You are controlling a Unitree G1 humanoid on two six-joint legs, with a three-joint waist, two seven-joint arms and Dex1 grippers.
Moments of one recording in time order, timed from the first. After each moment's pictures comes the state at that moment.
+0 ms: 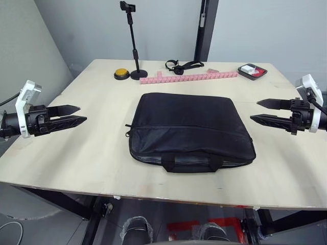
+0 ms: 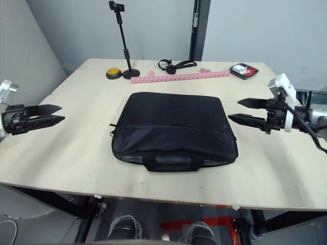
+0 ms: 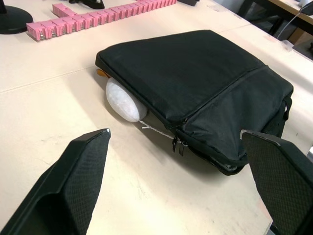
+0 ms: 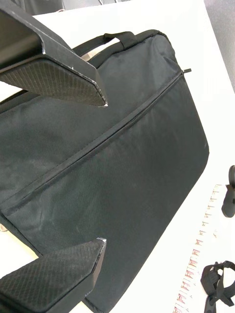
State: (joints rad) left arm -0.39 1.14 0.37 0.28 -0.66 0.74 -1.40; right arm -0.38 -1.06 -0.37 -0.06 0.67 0.81 1.19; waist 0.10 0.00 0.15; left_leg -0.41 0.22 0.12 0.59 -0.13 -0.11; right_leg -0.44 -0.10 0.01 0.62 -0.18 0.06
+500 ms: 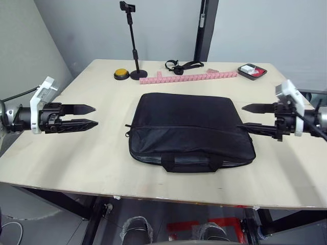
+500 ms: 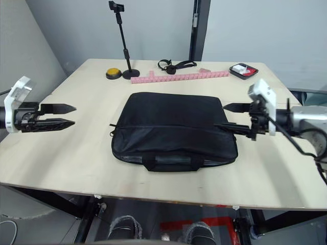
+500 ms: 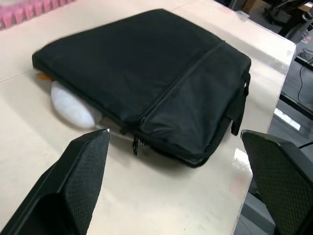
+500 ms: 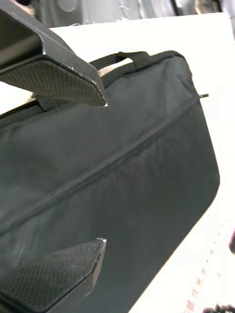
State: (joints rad) left arm -0.50 1.13 0.24 0.20 -0.66 0.72 -1.49; right arm -0.38 -1.03 -0.24 -0.22 0.67 0.81 1.13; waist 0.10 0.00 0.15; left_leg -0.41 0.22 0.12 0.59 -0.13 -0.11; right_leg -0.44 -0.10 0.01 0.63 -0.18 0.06
